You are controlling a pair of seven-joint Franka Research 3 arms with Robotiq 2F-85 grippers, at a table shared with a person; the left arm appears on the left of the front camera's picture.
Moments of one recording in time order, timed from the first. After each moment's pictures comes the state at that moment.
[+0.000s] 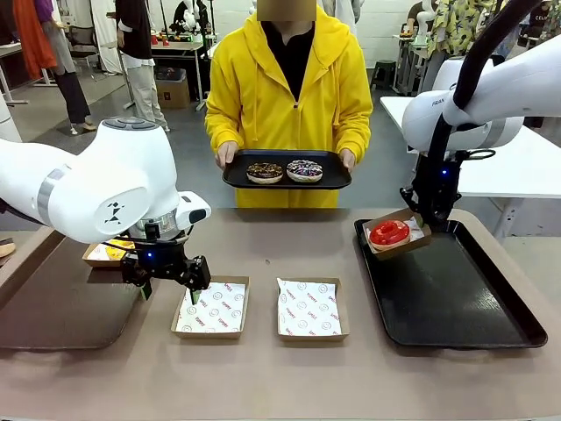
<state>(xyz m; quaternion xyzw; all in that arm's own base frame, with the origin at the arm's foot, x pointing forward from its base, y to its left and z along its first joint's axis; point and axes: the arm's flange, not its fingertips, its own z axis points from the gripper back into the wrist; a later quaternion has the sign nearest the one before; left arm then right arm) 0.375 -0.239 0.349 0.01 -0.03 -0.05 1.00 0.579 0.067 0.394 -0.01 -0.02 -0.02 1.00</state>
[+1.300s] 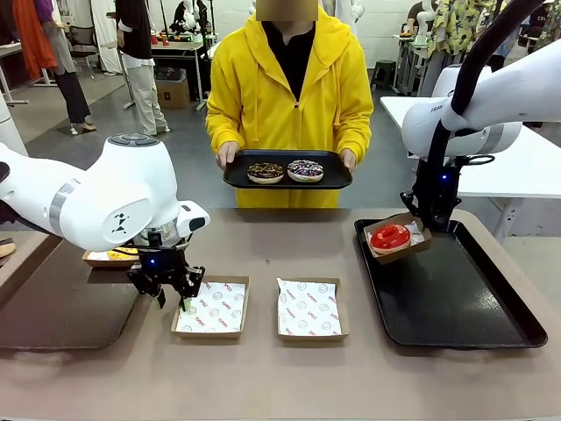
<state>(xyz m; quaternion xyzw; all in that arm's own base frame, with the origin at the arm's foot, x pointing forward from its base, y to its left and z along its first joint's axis) 0.394 -0.232 0.321 0.01 -0.02 -0.05 1.00 0.581 0.062 0.382 -0.01 -0.01 -0.03 1.00</state>
